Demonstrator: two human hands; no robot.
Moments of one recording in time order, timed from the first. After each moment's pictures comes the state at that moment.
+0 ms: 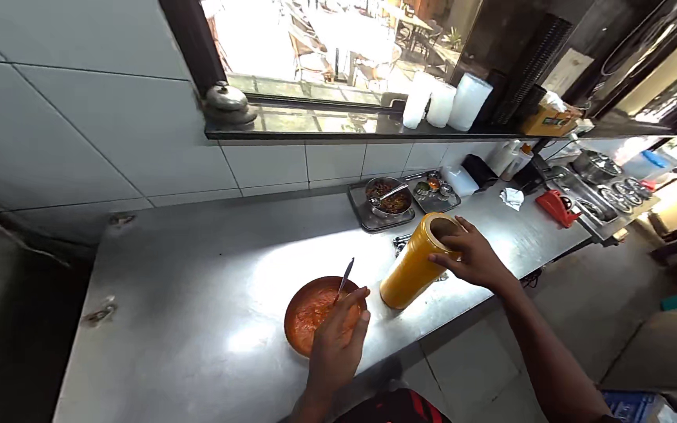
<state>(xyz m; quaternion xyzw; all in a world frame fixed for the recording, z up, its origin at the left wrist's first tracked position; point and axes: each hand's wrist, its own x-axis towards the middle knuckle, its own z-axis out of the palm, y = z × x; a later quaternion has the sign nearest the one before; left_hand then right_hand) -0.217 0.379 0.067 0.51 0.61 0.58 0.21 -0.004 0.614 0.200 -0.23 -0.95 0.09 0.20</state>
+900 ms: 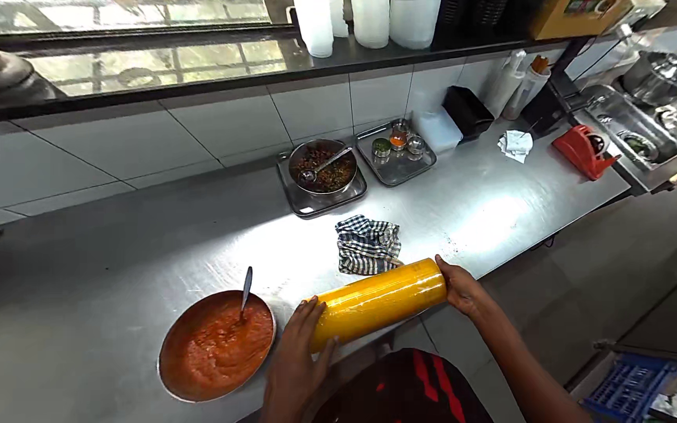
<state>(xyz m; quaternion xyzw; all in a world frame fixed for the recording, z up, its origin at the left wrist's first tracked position) -0.110 0.458 0.006 0.57 0.76 0.28 0.13 0.168 0.707 0.025 -0.54 -0.30 0.77 0.18</state>
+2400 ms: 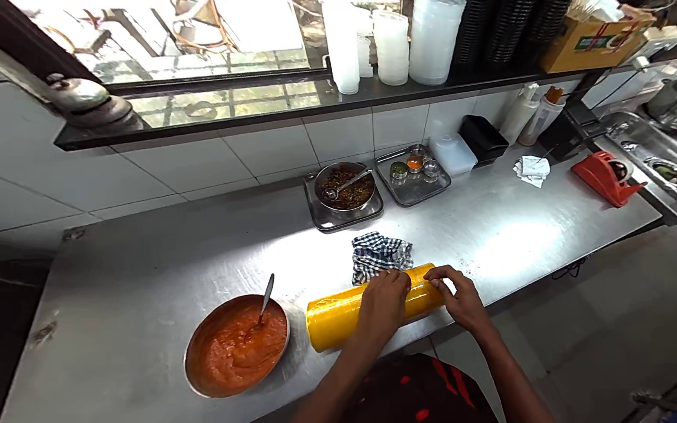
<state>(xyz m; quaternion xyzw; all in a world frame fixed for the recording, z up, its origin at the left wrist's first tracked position) -0.034 0.615 0.035 0.65 0.72 0.22 0.10 0.160 0.715 0.017 -0.30 -0.81 0.39 0.30</state>
